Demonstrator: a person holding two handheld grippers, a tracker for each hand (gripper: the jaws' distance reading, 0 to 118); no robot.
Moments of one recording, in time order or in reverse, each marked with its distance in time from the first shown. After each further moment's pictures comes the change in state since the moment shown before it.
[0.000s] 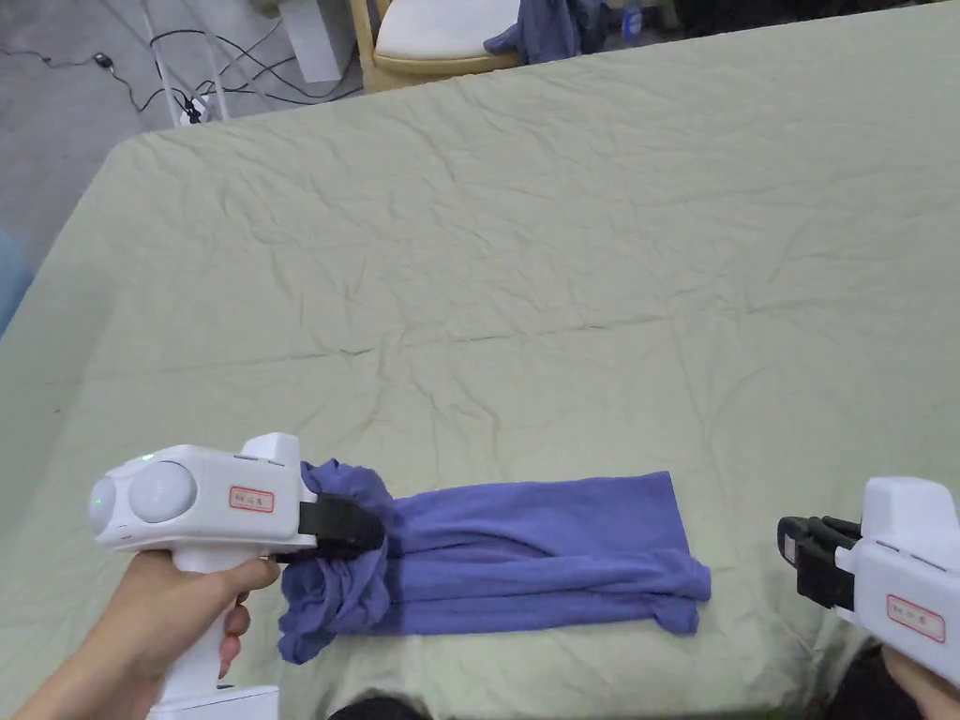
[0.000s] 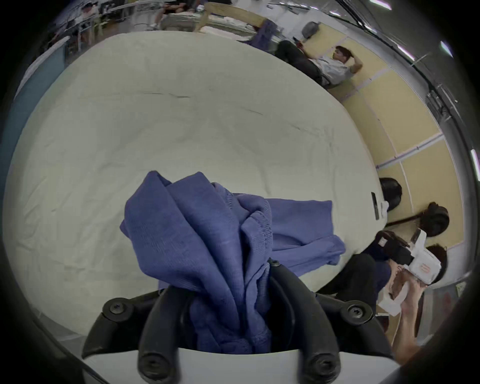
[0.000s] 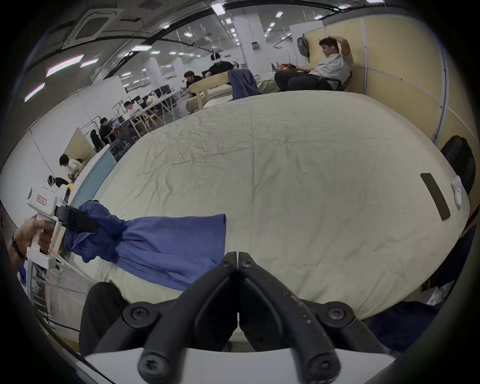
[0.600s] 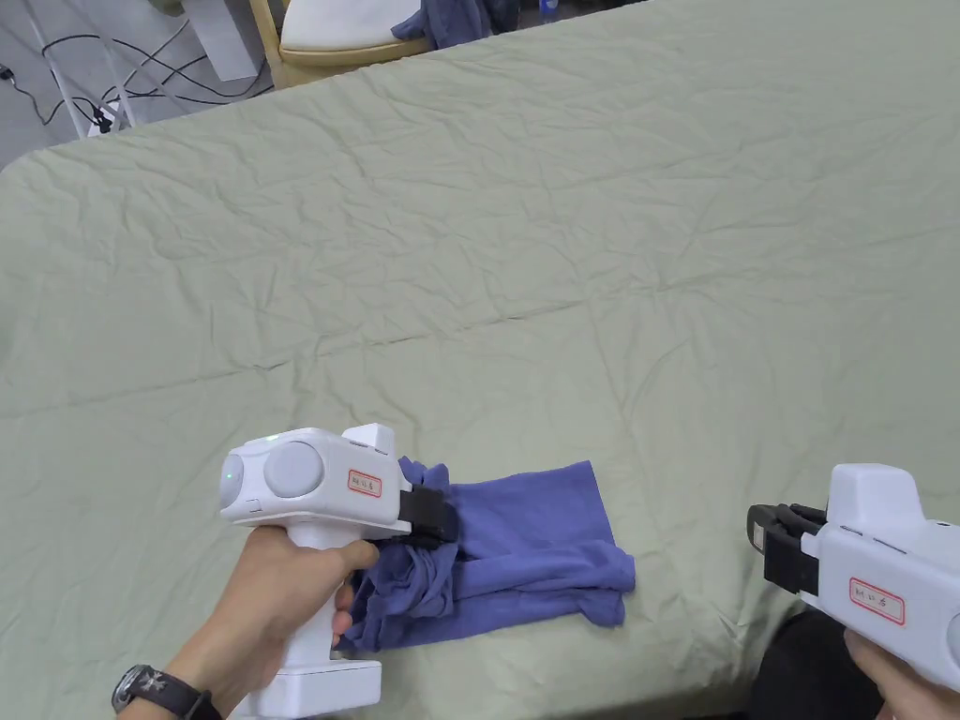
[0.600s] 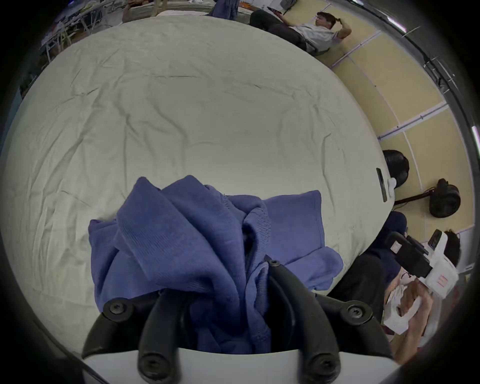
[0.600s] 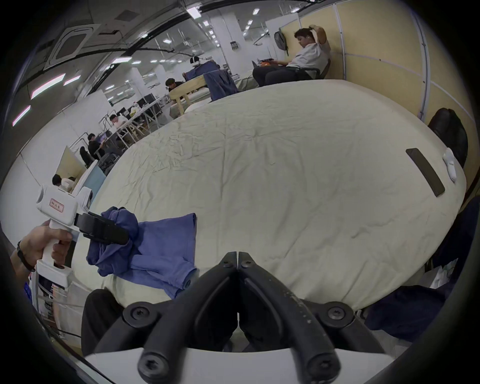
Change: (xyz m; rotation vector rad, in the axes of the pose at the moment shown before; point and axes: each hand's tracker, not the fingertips) left arm 0.102 0.020 -0.110 -0.115 0.023 -0.105; right arm 0.044 -0.010 0.003 -0.005 -0.035 -0.105
